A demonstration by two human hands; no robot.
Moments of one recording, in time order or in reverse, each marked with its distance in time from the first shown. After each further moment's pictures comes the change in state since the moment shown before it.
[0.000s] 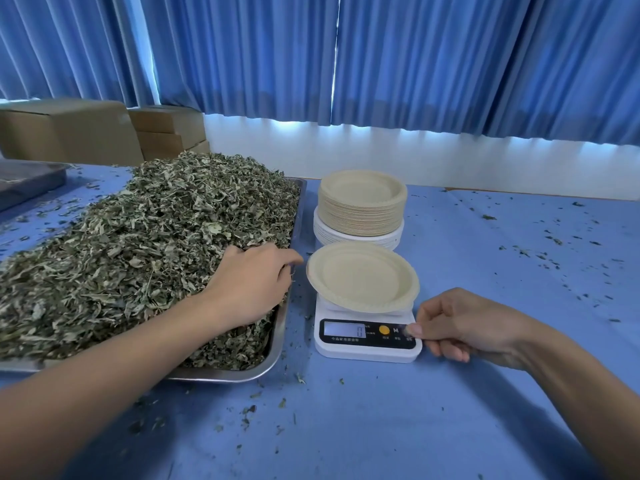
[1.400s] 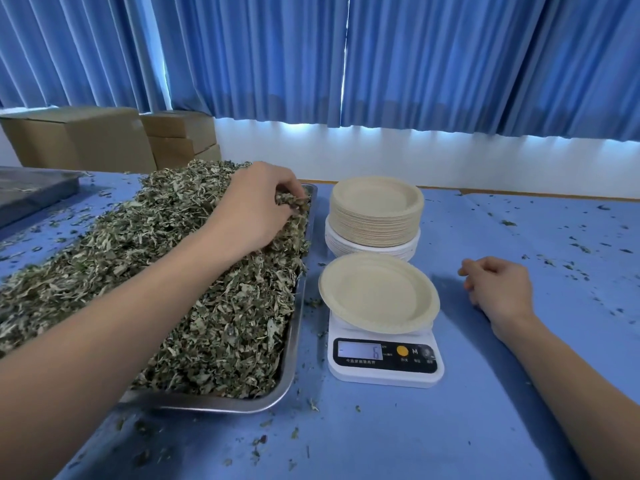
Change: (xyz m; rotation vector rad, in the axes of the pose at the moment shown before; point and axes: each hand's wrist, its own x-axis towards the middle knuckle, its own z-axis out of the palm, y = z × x) left_hand 0.058 -0.001 -0.075 -0.252 0.316 -0.061; right_hand 0.091 0.032 -0.050 0.174 1.003 -0.152
